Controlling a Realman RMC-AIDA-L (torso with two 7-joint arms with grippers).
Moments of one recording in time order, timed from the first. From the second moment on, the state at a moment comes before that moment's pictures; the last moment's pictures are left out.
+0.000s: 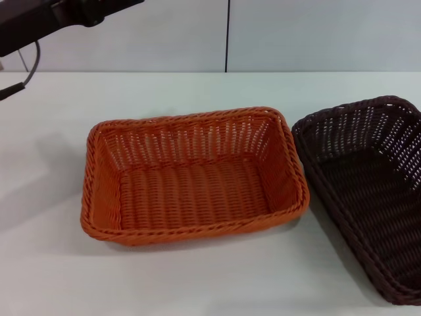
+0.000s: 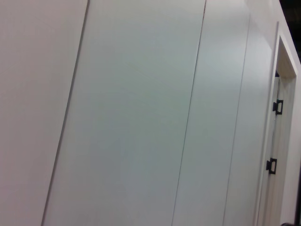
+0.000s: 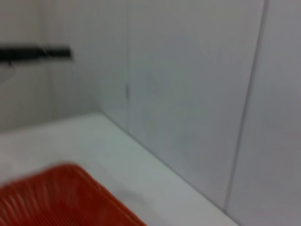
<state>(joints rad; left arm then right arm) -0.40 -2.06 0.97 1.16 1.35 1.36 -1.73 0.67 1.82 -0.53 -1.16 -2.08 -1.78 1.81</state>
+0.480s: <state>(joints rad) -0.40 -2.06 0.98 1.10 1.35 1.36 -1.73 0.80 1.81 -0.71 -1.09 -2.38 -1.81 1.74</state>
